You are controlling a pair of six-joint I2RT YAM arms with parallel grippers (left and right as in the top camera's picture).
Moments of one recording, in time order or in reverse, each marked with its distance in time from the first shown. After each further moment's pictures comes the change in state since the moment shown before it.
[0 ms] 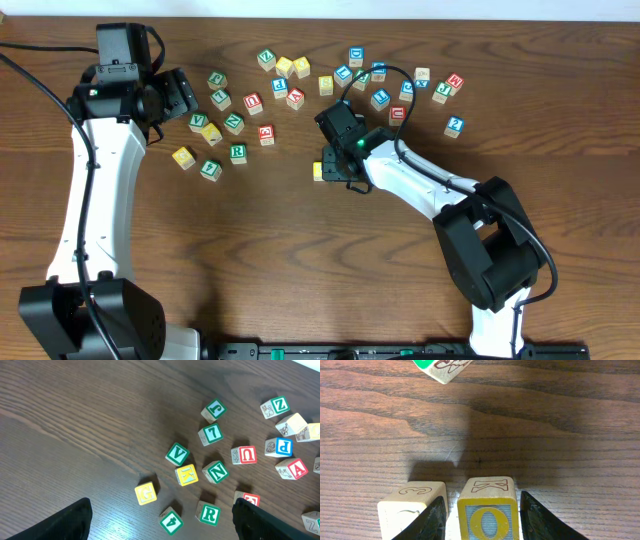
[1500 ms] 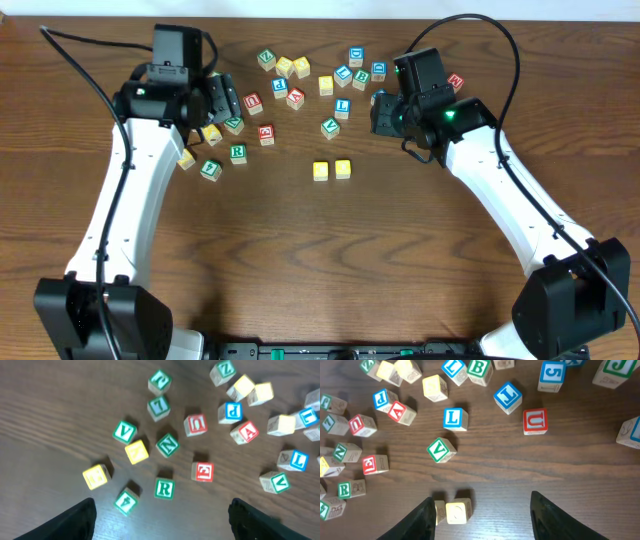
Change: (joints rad) left arm -0.175 0.000 -0.018 -0.020 0.028 -0.057; right arm -0.223 -0.320 0.050 -0.106 -0.064 -0.137
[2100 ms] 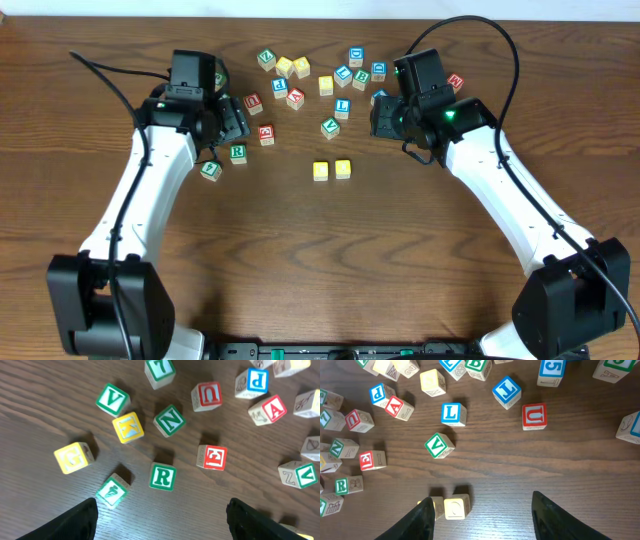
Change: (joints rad) left arm -0.015 0.037 -0.161 0.111 0.033 -0.067; right arm 0.000 0.000 0.000 -0.018 -0.005 -0.003
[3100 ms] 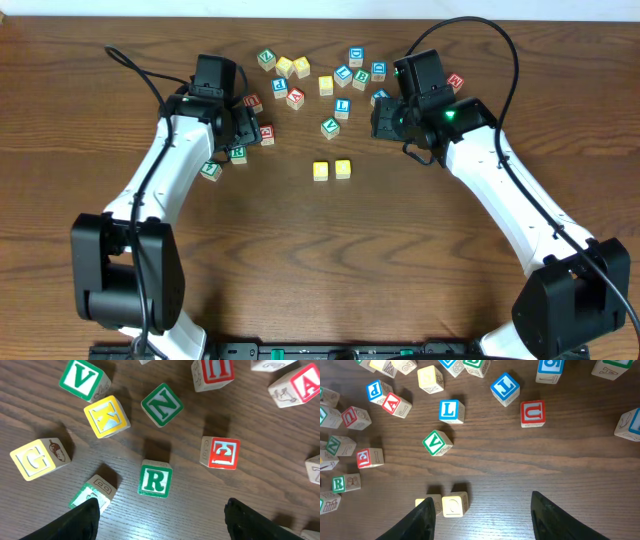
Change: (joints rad) left arm -0.032 0.127 0.000 0.033 0.000 0.005; right arm 0.000 0.000 0.000 -0.012 0.001 -0.003
